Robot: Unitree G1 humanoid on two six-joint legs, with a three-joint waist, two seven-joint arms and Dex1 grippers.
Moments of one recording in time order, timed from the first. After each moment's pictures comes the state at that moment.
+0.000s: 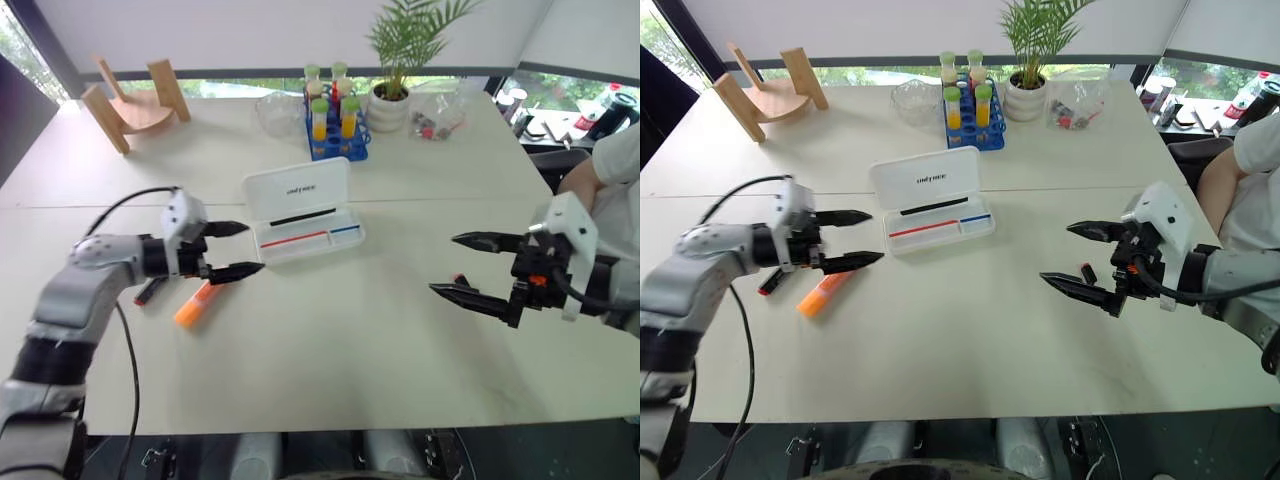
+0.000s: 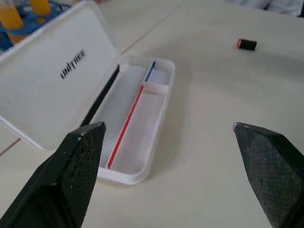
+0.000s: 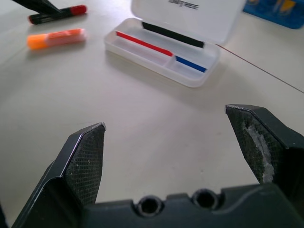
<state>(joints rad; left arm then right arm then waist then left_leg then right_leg) -0.52 0.76 -0.09 0.15 -0.46 0.32 -1.21 -0.10 -1.12 -0.36 -0.60 0.88 0.80 0.80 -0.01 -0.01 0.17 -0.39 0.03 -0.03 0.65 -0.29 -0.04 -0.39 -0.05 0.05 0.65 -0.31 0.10</state>
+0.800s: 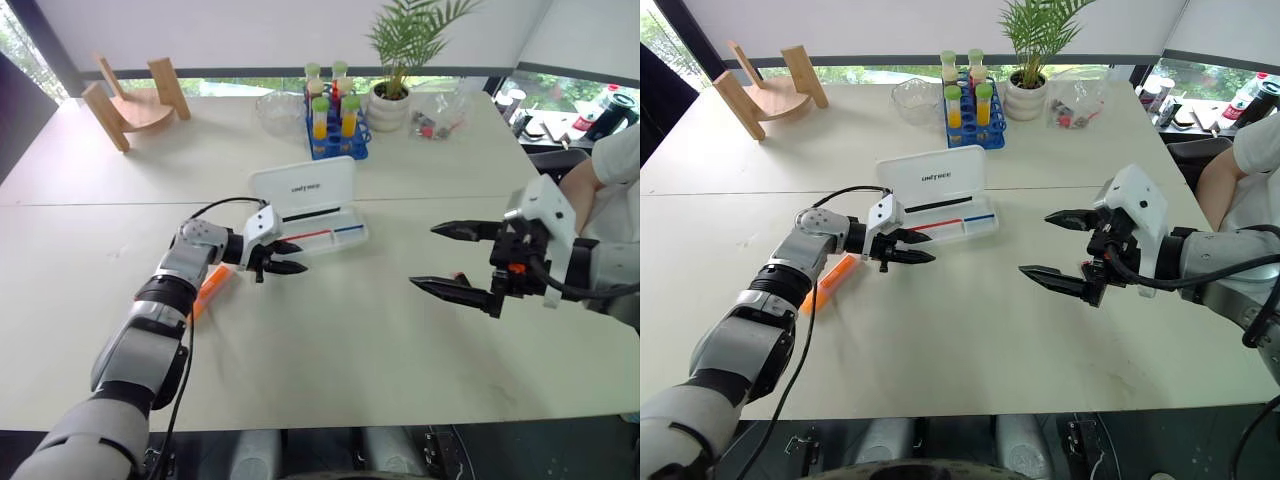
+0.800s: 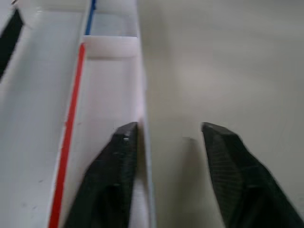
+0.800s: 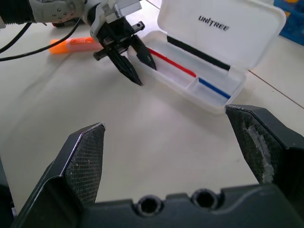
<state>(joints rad) -0.85 0.42 -0.24 0.86 -0.11 -0.06 -1.34 -0.23 -1.10 -0.29 -0.66 0.90 0.91 0.72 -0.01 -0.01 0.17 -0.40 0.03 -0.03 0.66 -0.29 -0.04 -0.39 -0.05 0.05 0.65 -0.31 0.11</state>
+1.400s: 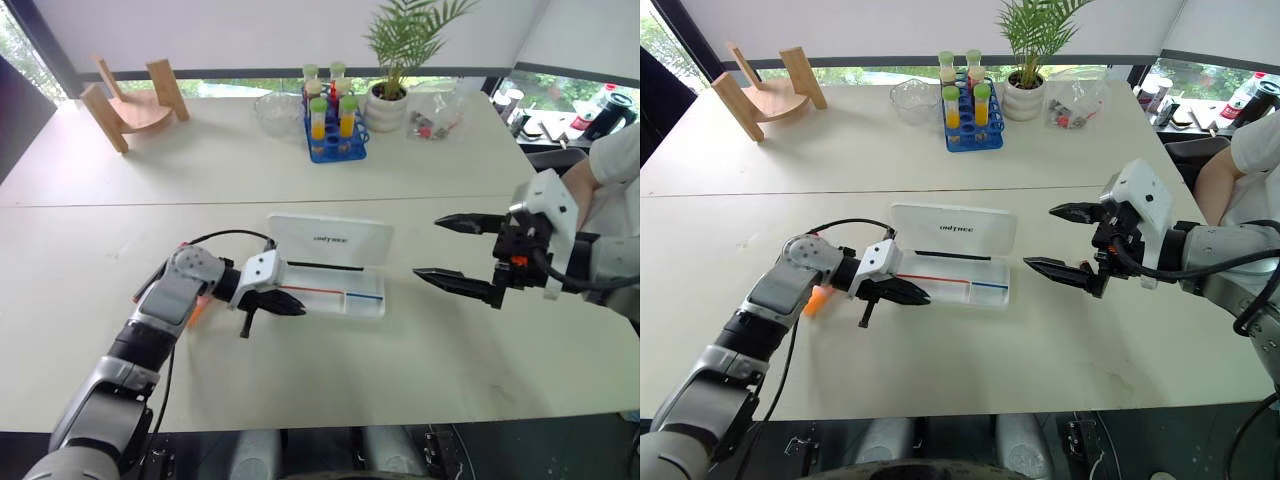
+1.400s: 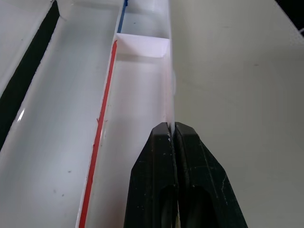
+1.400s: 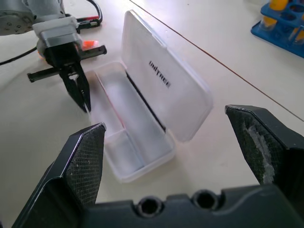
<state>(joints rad) -0.47 0.57 -0.28 0.13 -0.15 0.20 -1.44 -0.24 -1.07 -0.26 -0.60 0.82 0.84 0.79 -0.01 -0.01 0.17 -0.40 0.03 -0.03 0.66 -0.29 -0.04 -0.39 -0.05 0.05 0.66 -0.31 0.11</state>
